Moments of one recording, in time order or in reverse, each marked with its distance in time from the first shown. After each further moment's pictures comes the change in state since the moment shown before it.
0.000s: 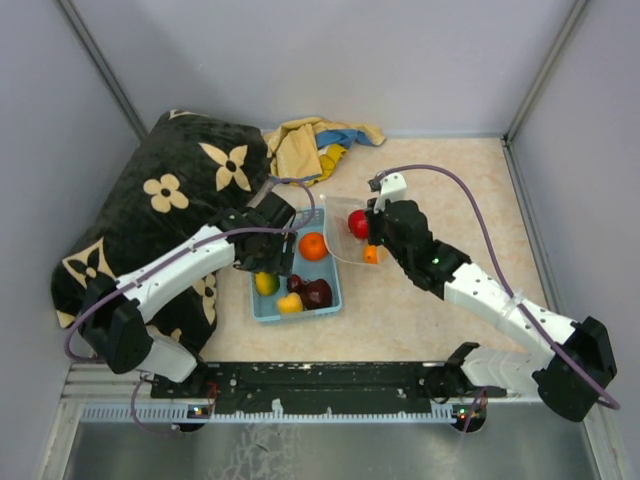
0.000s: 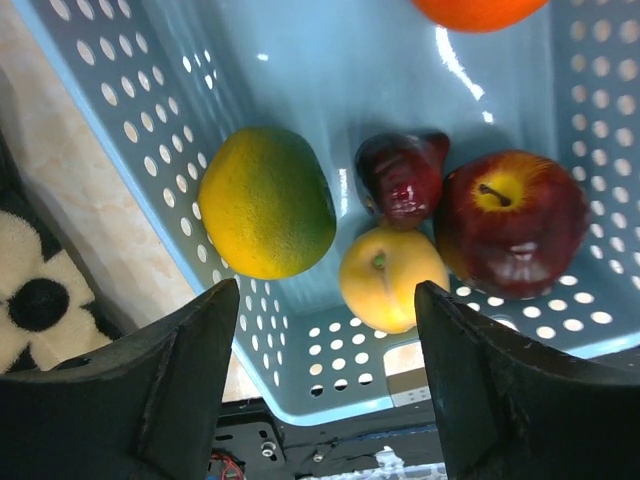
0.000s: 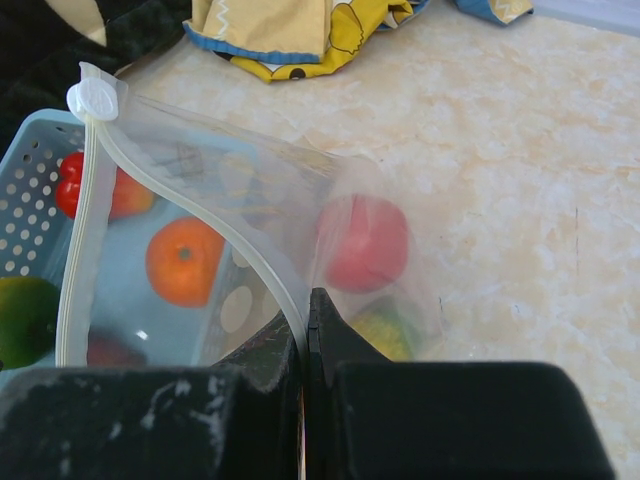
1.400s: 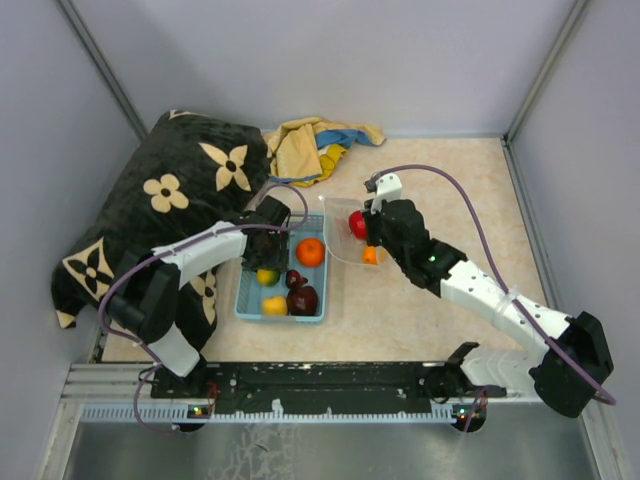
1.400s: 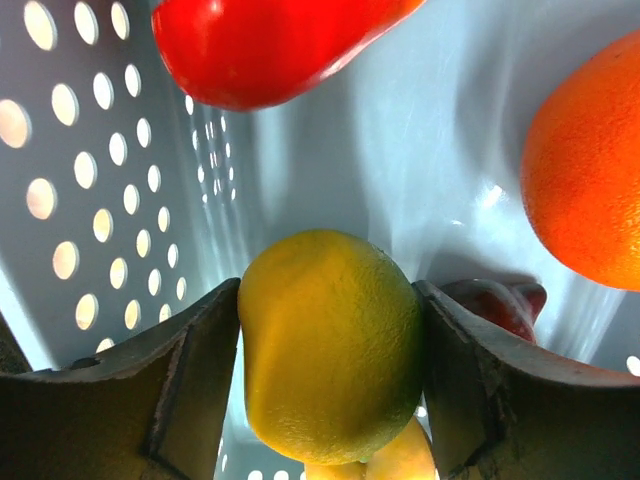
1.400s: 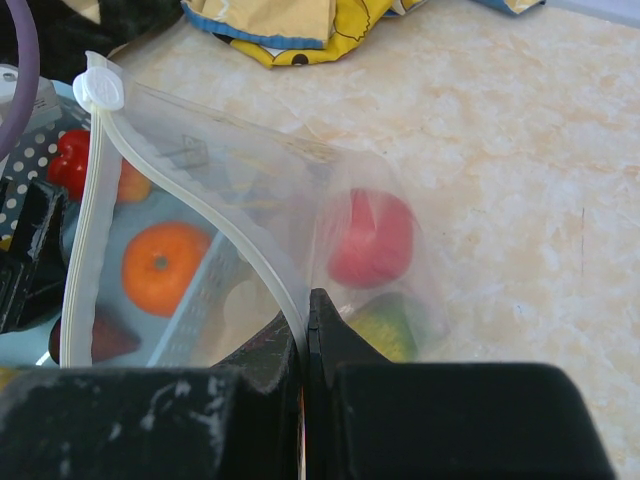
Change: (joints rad) left arm 0.138 0.201 -0.142 0.303 -0.012 0.006; right arm -0.006 0.029 0.000 0.002 -0.022 -0.021
